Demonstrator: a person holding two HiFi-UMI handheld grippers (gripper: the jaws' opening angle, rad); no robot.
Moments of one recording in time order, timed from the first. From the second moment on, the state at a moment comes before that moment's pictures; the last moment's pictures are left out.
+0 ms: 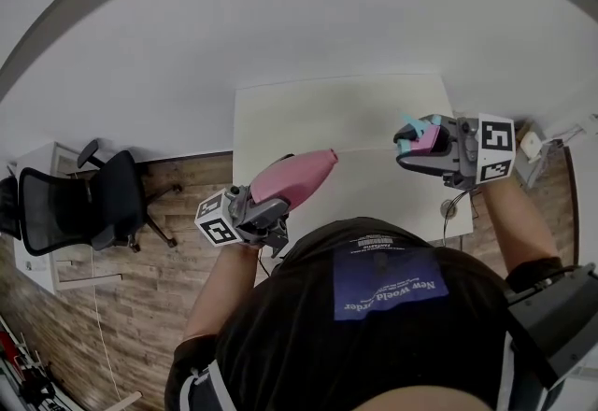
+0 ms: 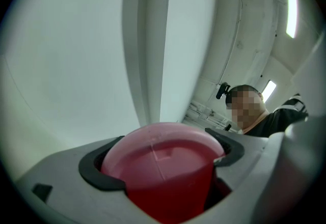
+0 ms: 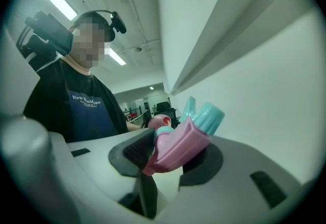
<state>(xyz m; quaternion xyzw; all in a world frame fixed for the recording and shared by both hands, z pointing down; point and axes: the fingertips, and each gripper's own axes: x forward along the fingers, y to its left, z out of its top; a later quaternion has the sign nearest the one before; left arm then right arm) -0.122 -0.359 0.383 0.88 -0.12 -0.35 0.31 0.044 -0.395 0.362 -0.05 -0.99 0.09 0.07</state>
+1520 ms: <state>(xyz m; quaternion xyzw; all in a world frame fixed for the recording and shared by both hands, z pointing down) -0.187 -0.396 0.377 0.79 -0.21 -0.49 0.30 0.110 -0.462 0.364 0.18 -0.94 0.22 -0.20</state>
